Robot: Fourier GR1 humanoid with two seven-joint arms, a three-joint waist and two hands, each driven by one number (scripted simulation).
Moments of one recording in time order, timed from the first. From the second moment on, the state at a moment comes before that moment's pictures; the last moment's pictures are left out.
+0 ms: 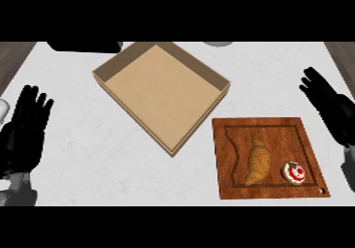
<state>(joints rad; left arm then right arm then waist) -0.06 0.34 0.04 -1.59 0.42 0.25 0.03 -0.26 -0.53 0.07 -1.37 -0.35 0.04 0.09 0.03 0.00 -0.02</state>
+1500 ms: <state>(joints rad) -0.18 0.49 -0.21 -1.58 0.10 0.01 -0.10 0.47 -0.98 -0.05 -2.23 0.33 -0.12 0.53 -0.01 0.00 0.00</state>
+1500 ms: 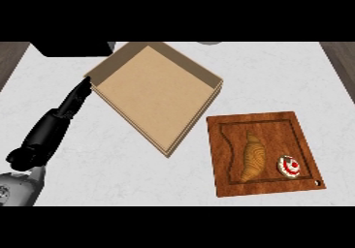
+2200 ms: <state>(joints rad) -0.25 0.44 -0.21 -1.54 0.07 -0.02 -0.07 0.08 -0.91 0.34 -2.28 0.39 0.15 1.09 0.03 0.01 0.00</state>
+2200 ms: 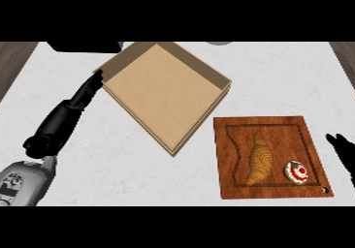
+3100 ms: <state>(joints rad) -0.23 0.41 -0.16 -1.52 0.03 -0.05 -0.08 -0.12 -0.66 0.49 -1.97 0.57 0.21 1.11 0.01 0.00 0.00</state>
